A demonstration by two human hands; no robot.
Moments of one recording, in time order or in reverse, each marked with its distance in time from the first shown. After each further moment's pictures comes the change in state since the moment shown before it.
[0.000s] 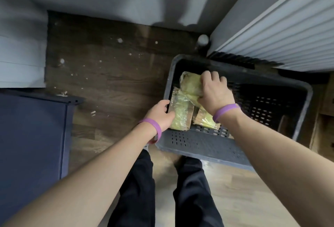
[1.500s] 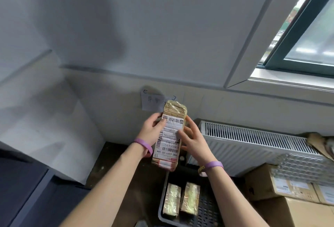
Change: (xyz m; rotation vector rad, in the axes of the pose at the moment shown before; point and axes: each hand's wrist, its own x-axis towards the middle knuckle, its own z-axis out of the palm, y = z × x) left_hand -0.534 0.189 -0.203 -0.499 0.348 0.850; right_hand -0.379 -0.191 -0.440 1.204 0.258 -0.328
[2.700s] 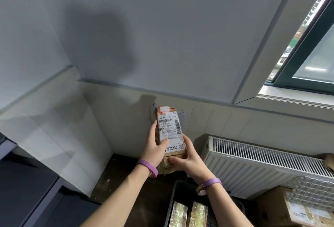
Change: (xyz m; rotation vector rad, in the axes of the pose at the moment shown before) left_hand -0.016 -0.012 -0.003 0.001 0.174 0.062; right_hand 0.003 0.010 0.017 0.020 -0.224 -0.071
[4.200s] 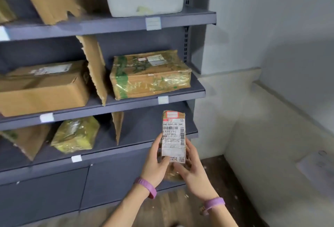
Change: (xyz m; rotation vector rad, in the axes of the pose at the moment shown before) left_hand -0.287 -0.031 -0.163 0.049 1.030 -0.102; right_hand -0.090 -0.009 0.256 0.008 -1.011 -0.236
